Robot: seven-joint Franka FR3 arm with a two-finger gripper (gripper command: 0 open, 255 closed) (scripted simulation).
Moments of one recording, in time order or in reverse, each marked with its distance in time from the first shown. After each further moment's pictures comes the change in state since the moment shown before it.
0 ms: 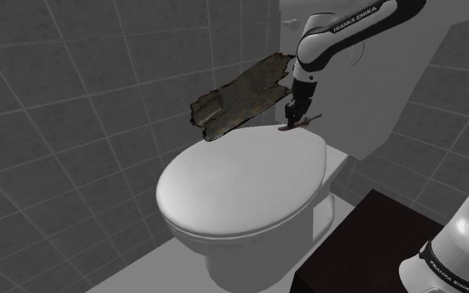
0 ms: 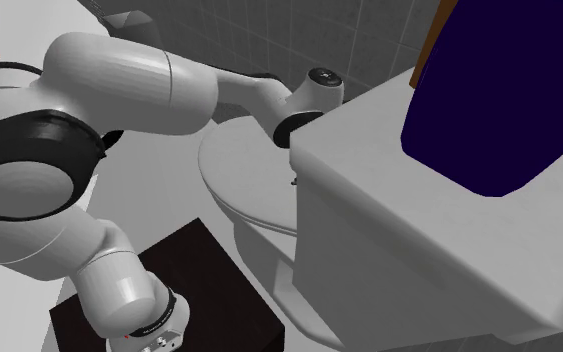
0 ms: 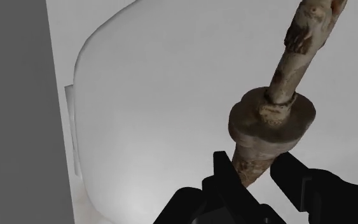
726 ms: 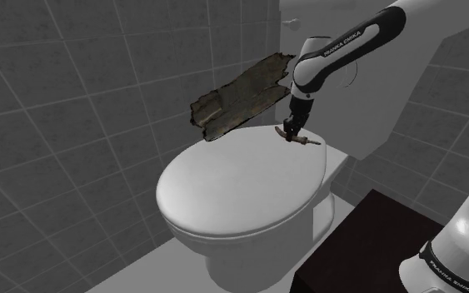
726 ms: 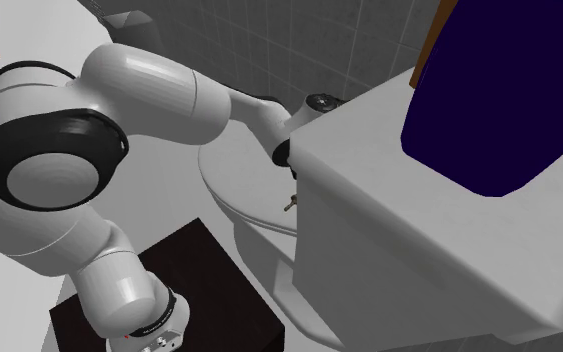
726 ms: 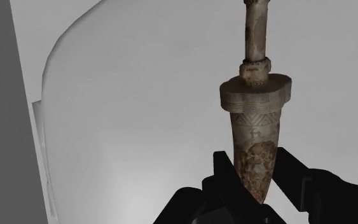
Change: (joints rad) arm 0.002 0.069 0.000 -0.076 0.024 0.143 -0.027
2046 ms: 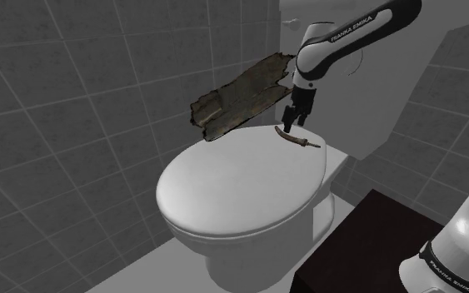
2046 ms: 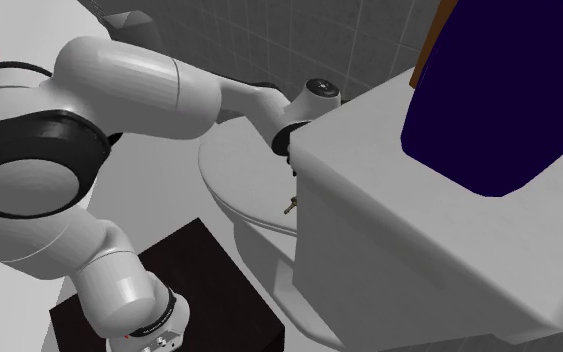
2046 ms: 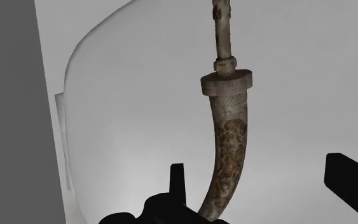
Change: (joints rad) arm -0.002 -0.054 0.000 0.035 -0.018 -0.088 0.018
